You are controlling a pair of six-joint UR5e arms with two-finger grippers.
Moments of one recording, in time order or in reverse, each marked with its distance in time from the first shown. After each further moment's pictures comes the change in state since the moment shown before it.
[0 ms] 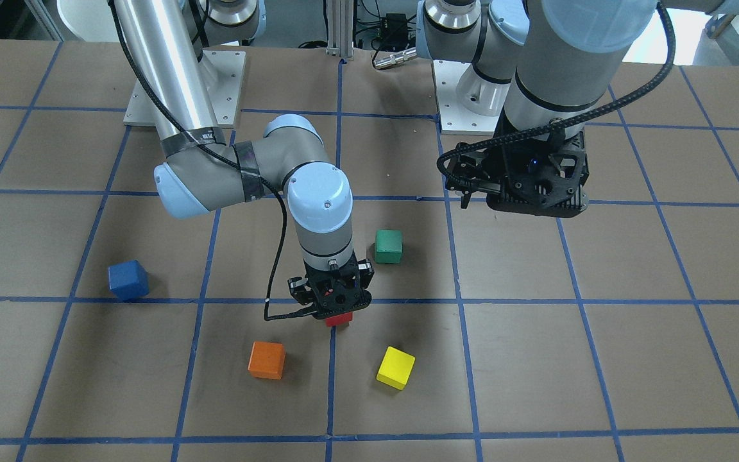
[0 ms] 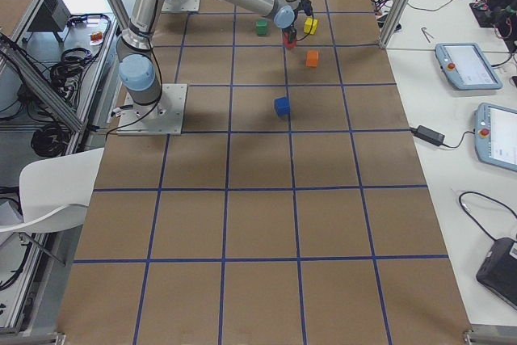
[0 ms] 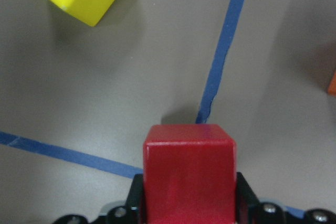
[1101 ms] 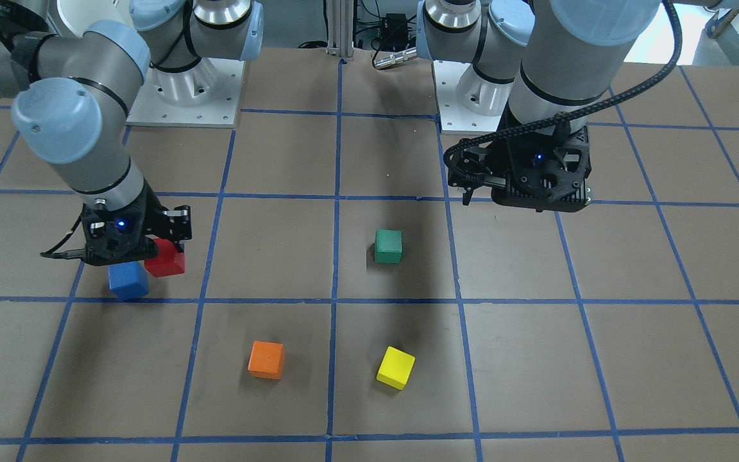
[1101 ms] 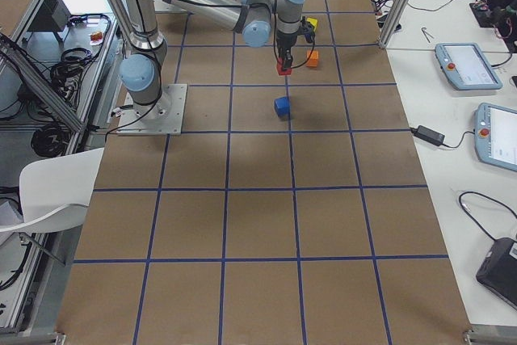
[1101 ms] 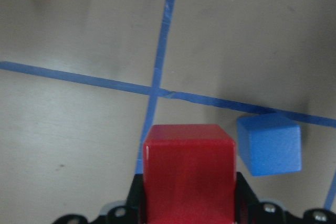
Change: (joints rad) left arm 0.009 0.016 -0.015 0.011 -0.011 -0.003; right arm -0.480 -0.389 0.265 0.222 -0.013 -0.419
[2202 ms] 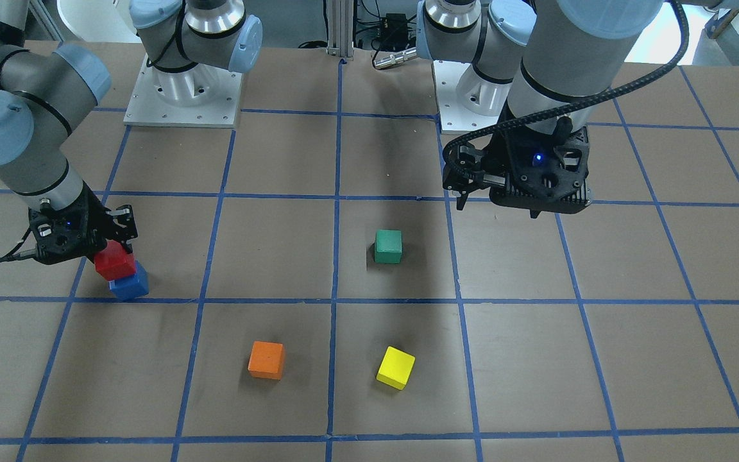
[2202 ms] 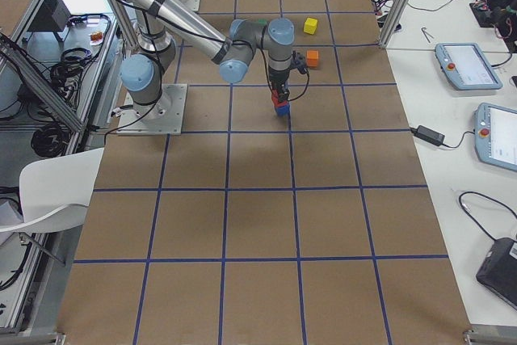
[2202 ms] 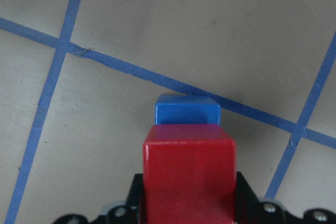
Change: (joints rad) left arm -0.001 -0.001 0.002 0.036 -0.052 0.001; right arm -0.188 -0.006 0.164 -0.198 0.013 -0.346
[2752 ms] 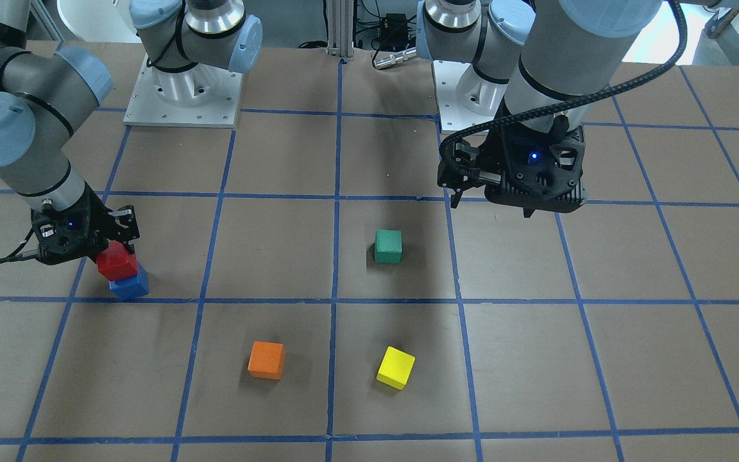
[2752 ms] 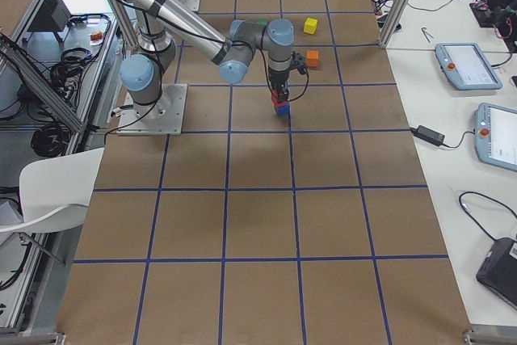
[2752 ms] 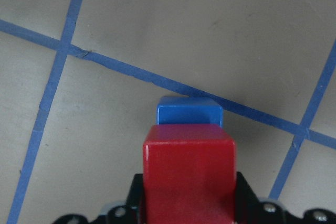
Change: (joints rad) left arm -0.001 0.003 -0.003 -0.001 -0.007 0.004; right arm 0.000 0.004 -0.002 -0.006 0.004 0.006
